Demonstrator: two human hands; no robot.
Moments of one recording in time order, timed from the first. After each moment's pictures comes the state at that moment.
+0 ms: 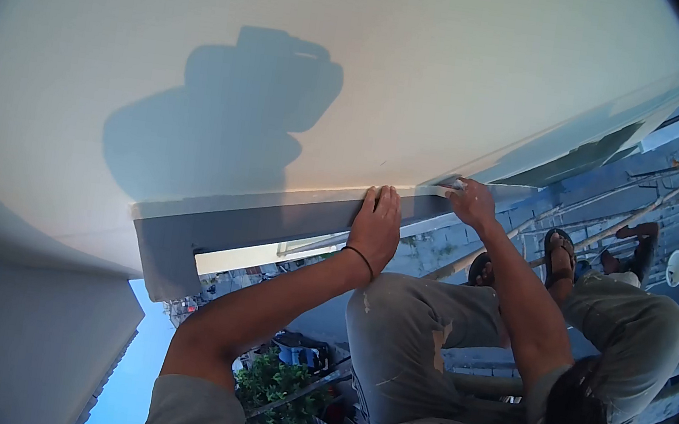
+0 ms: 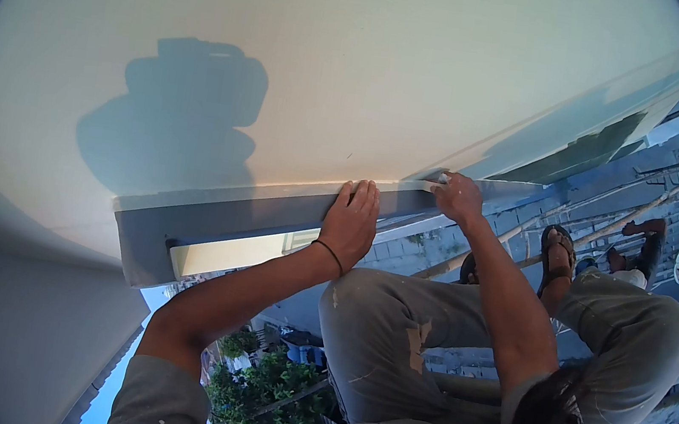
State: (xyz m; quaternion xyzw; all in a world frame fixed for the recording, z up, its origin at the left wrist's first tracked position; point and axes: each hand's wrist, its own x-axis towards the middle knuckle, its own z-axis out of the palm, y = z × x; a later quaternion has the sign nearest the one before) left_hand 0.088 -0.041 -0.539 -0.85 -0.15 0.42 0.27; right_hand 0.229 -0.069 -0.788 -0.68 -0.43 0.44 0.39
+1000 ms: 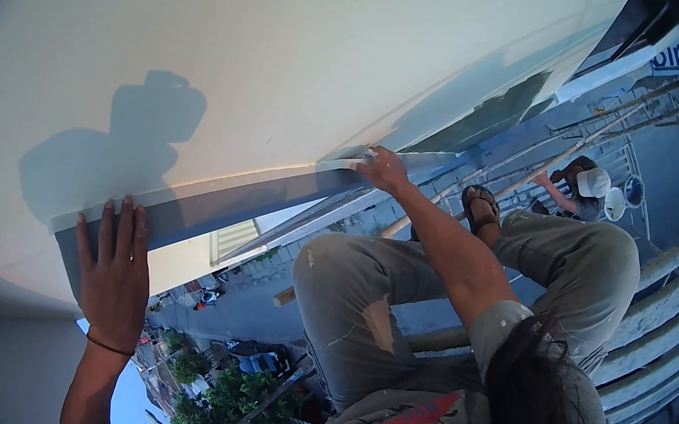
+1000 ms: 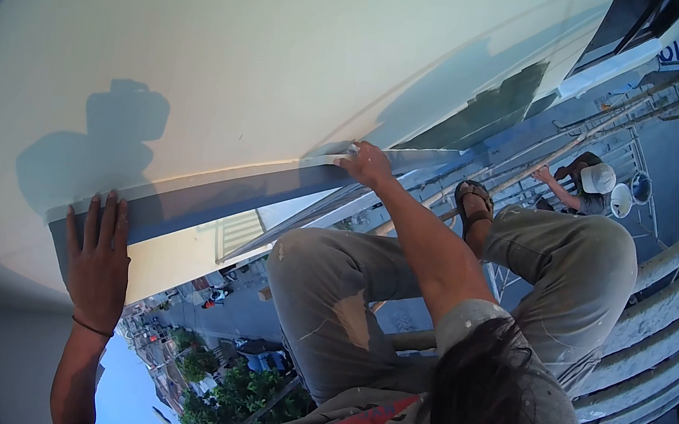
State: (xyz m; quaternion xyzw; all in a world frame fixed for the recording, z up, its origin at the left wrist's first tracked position) left_hand 0.094 -0.083 -0.260 -0.77 -0.21 0.41 0.45; right_hand 0.247 -0.083 -0.796 -0.66 -0.39 0.51 0.39
